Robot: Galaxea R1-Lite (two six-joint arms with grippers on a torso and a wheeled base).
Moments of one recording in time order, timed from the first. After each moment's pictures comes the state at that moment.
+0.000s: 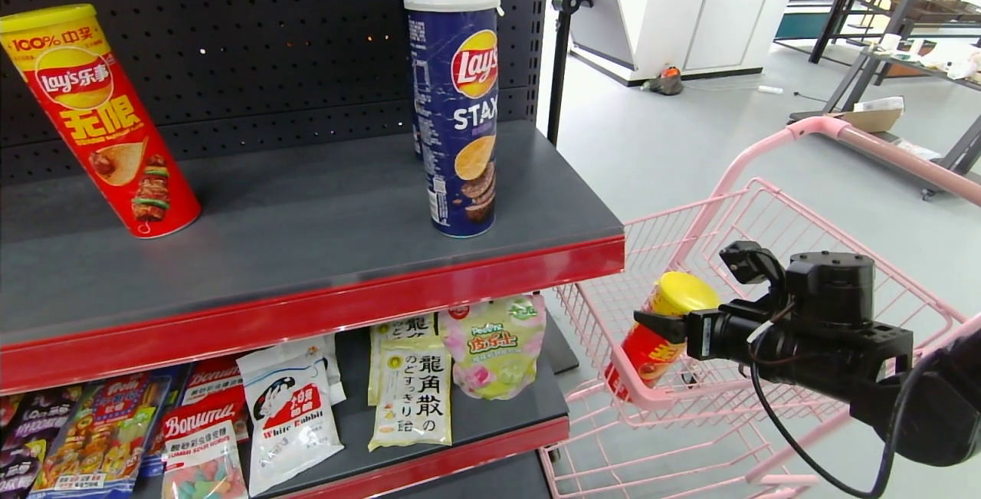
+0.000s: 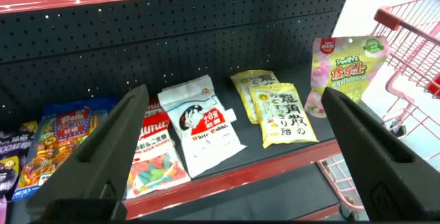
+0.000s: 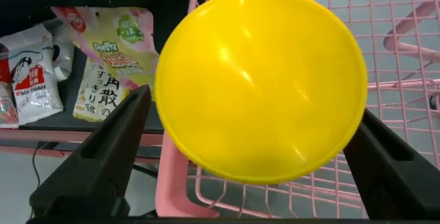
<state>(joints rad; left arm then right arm) -0.01 0.00 0.00 0.01 -0.04 0.00 0.22 1.89 -0.46 -0.97 0.21 0.15</state>
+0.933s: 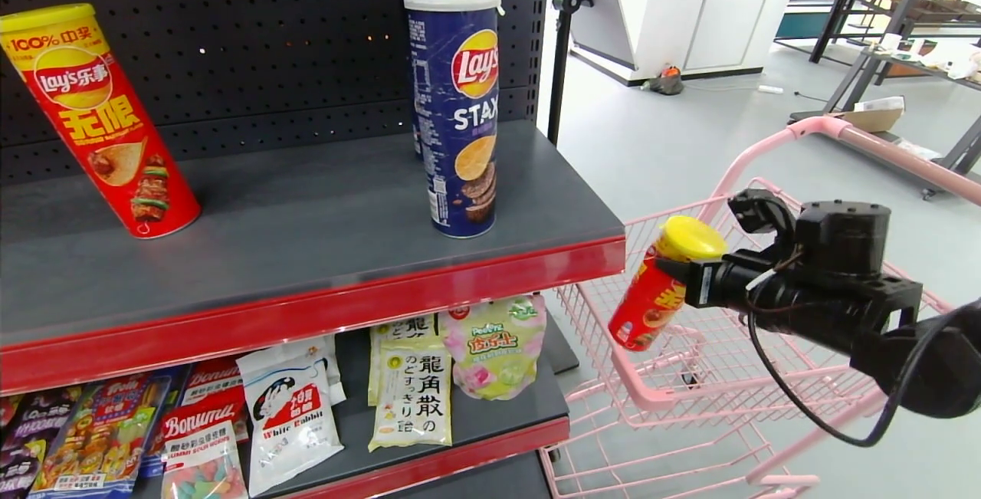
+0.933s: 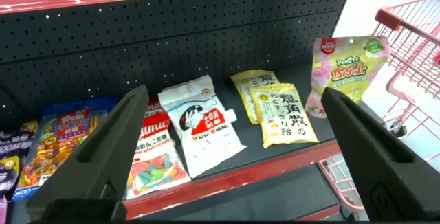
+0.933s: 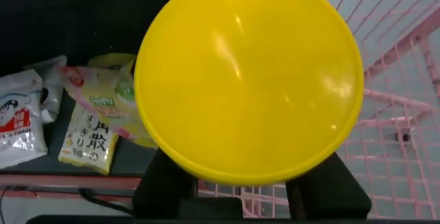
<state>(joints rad) -0.01 0.00 0.00 0.01 -0.04 0.00 0.23 1.81 -0.64 -0.82 0.11 0.11</state>
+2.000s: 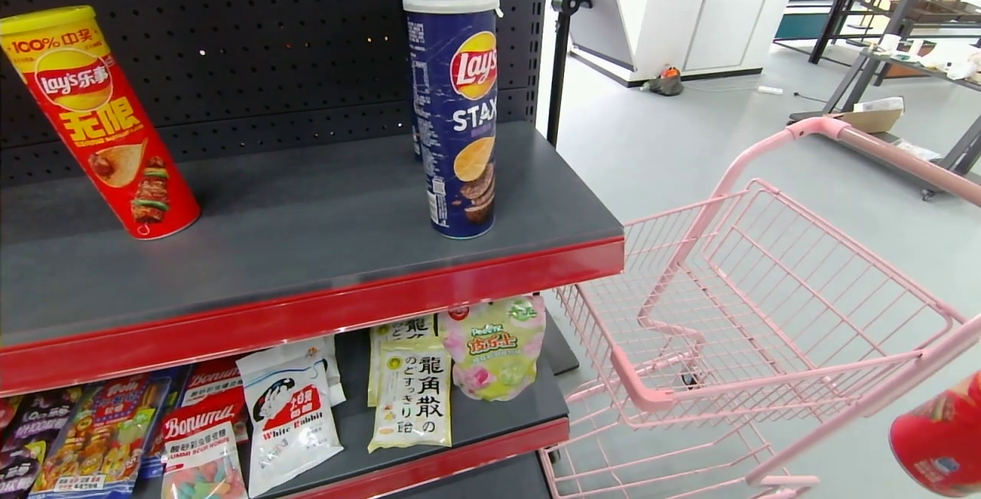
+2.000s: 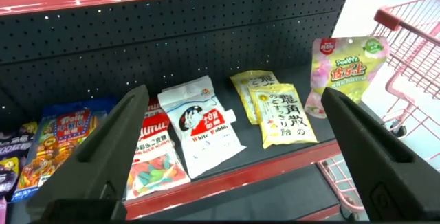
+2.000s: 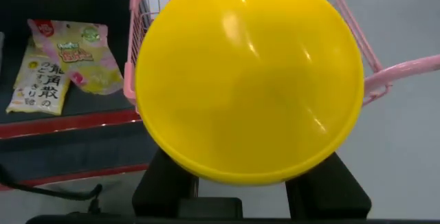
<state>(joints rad) -0.01 0.00 0.00 0.01 -0.04 0.00 0.11 0.59 -0.63 0.29 -0.08 -0.09</state>
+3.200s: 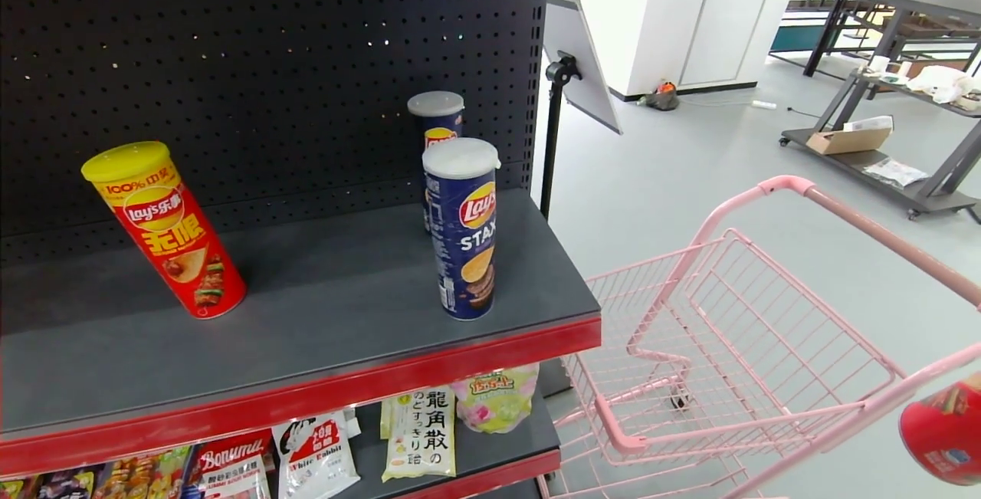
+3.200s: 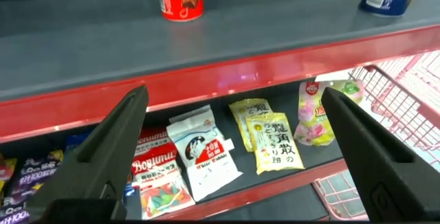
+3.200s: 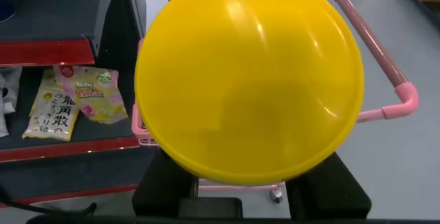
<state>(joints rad) -0.01 0.00 0.00 0.01 -0.04 0.00 0.10 0.56 -0.61 0.25 -0.08 -0.14</state>
